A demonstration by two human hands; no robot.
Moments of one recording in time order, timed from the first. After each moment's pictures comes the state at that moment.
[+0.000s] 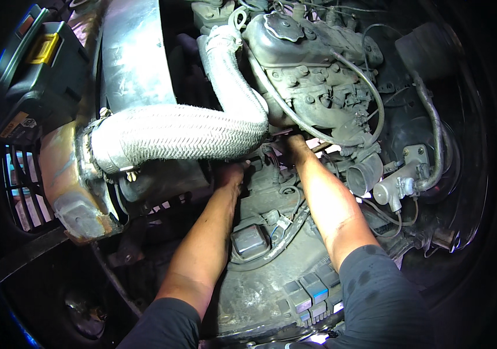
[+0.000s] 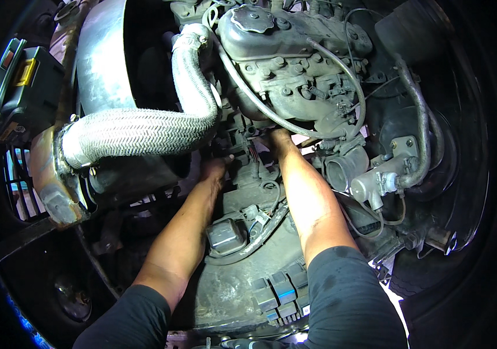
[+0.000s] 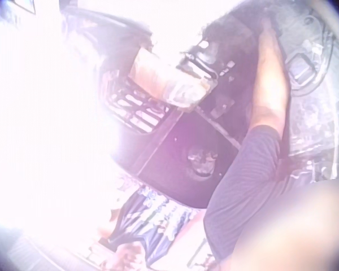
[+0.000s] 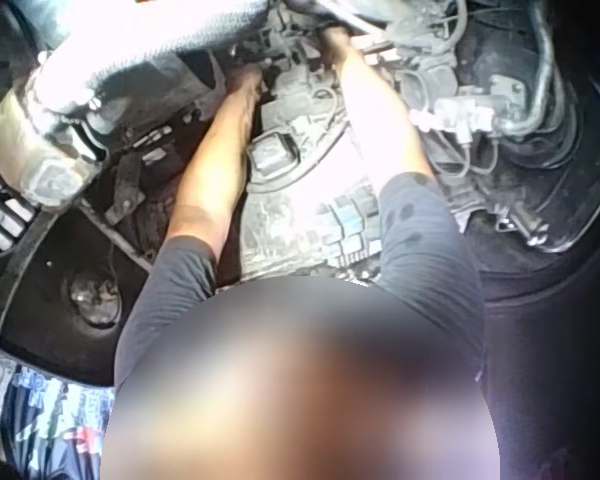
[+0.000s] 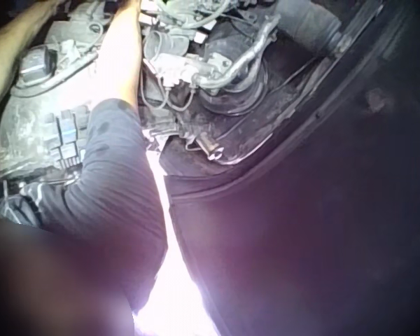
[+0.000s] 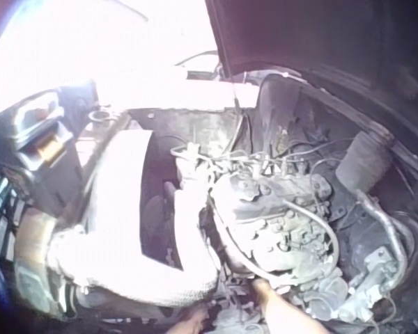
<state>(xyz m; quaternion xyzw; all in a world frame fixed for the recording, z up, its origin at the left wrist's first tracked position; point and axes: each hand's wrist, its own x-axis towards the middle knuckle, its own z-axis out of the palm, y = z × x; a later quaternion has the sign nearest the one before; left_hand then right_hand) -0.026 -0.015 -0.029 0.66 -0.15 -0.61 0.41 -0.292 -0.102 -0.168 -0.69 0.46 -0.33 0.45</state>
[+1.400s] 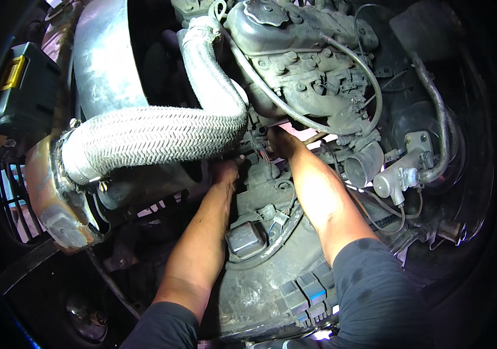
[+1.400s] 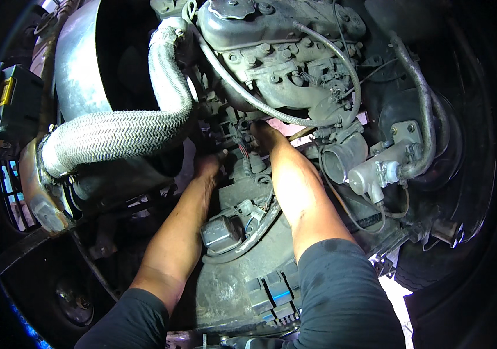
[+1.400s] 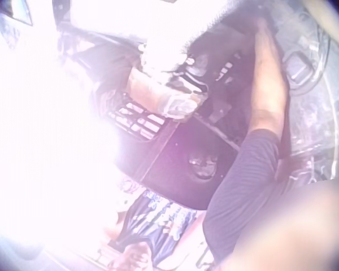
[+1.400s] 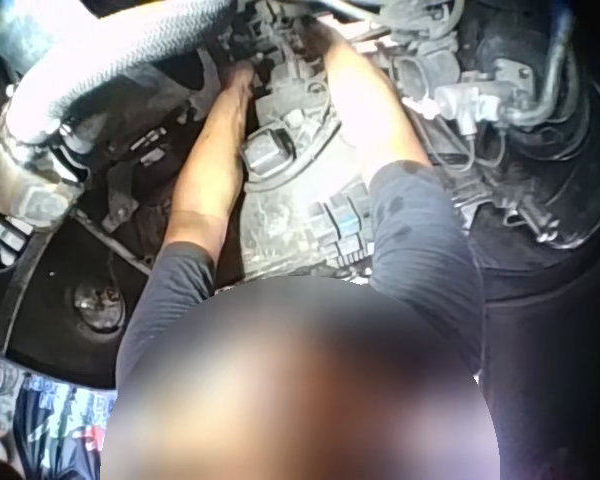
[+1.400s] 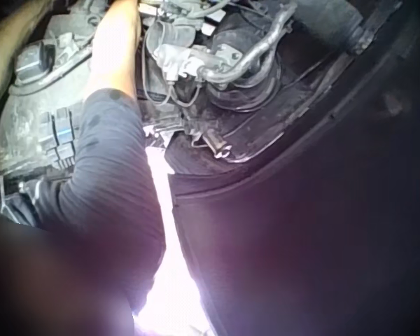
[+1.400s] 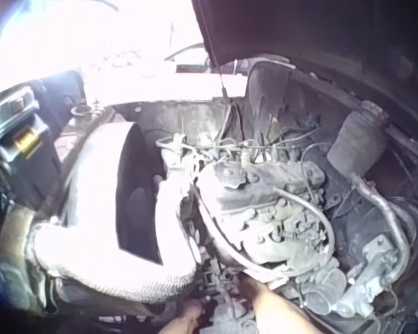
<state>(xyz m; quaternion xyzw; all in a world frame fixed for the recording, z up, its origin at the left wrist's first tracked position) -0.020 -0.009 -0.049 0.71 -0.19 -0.61 0.30 -0.215 -0.100 -0.041 -0.21 0.69 -0.13 0.68</state>
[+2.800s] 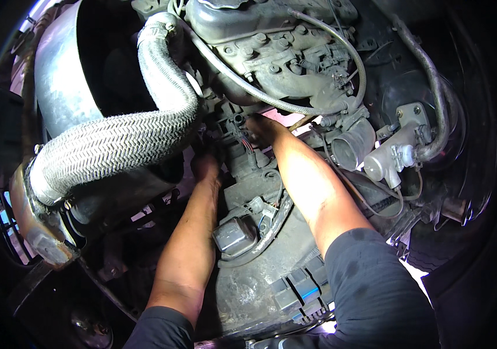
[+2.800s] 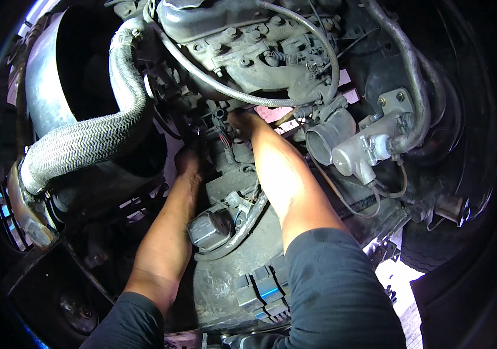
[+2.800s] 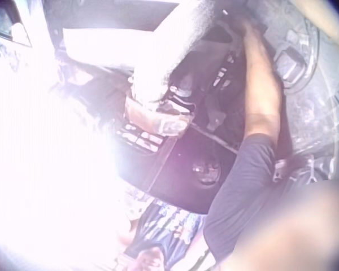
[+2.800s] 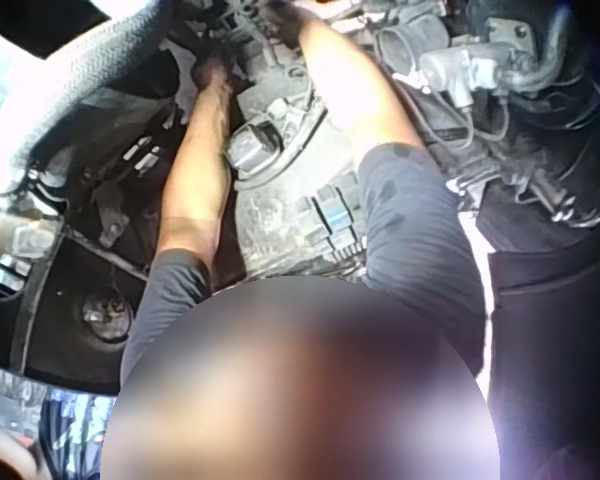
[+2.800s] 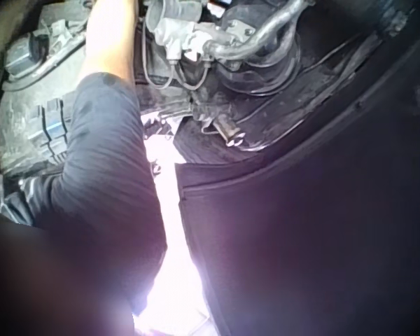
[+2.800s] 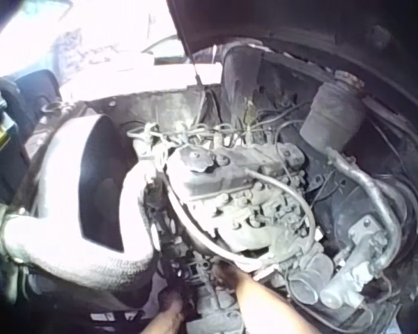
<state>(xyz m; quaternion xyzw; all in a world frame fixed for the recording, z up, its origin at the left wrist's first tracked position) -0.012 -0.016 -0.052 0.63 -0.03 -0.66 0.41 -0.212 -0.102 -0.061 -0.19 0.70 -0.15 0.67</state>
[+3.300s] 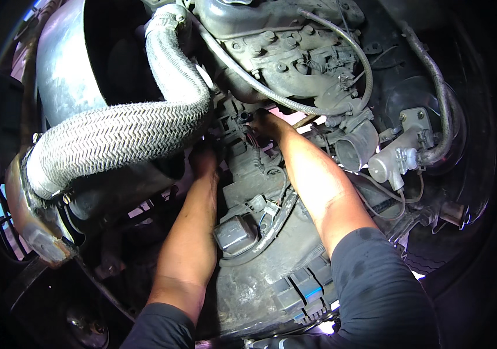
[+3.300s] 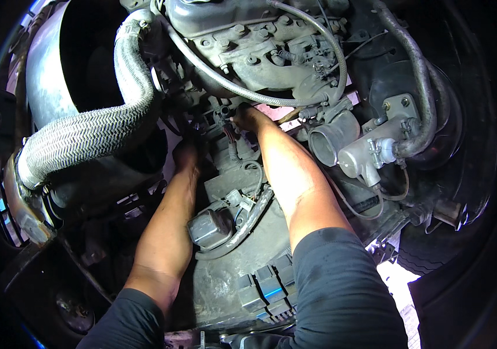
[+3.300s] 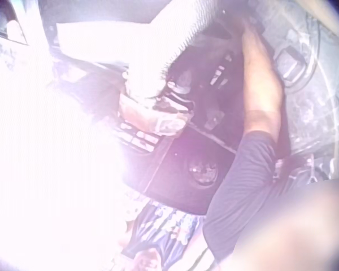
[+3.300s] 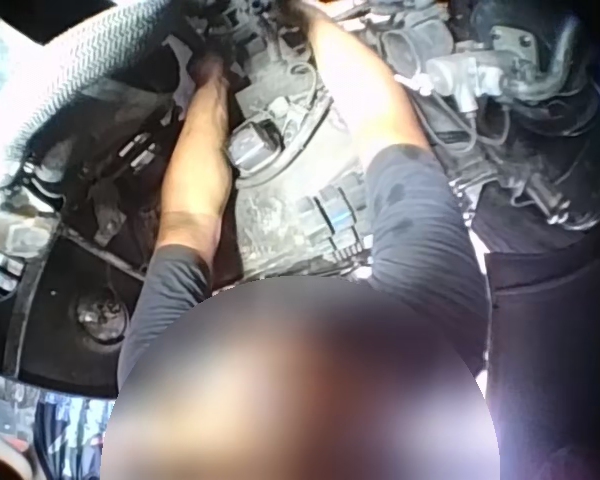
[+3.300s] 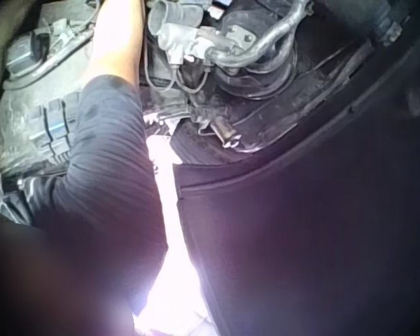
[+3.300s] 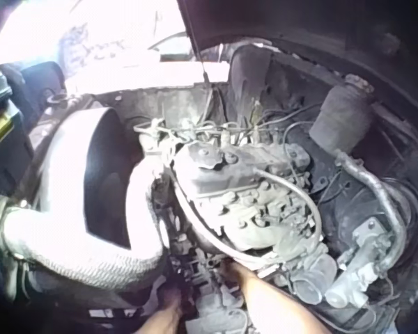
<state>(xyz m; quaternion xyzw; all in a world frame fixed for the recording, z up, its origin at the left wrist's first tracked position) -0.002 -0.024 -0.064 0.69 -0.23 -0.60 0.32 -0.247 -0.119 -0.109 -0.83 0.47 0.14 0.27</state>
